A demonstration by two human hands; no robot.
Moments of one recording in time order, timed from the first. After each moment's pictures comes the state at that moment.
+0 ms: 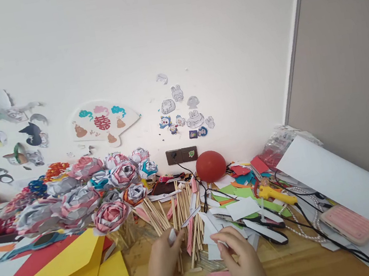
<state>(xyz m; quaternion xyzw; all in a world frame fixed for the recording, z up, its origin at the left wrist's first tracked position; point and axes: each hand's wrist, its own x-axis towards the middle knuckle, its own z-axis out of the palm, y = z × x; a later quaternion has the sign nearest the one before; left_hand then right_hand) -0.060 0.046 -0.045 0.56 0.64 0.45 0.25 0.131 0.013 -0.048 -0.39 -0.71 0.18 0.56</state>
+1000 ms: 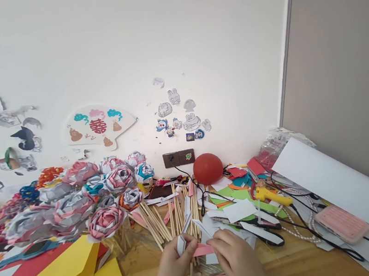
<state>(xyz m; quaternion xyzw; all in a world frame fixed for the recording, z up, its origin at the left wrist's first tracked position) -0.030 0.031 -0.024 0.64 0.53 0.44 0.34 0.142 0.024 -0.049 -0.41 -0.83 0.05 0.38</state>
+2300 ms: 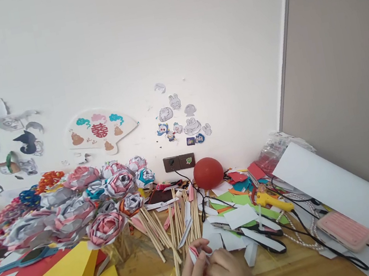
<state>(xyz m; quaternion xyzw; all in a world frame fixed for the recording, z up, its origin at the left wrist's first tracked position) 0.004 0.007 -0.045 0.44 0.42 0.55 0.58 0.123 0.017 -0.060 -0.31 -0.81 -0.09 0.48</state>
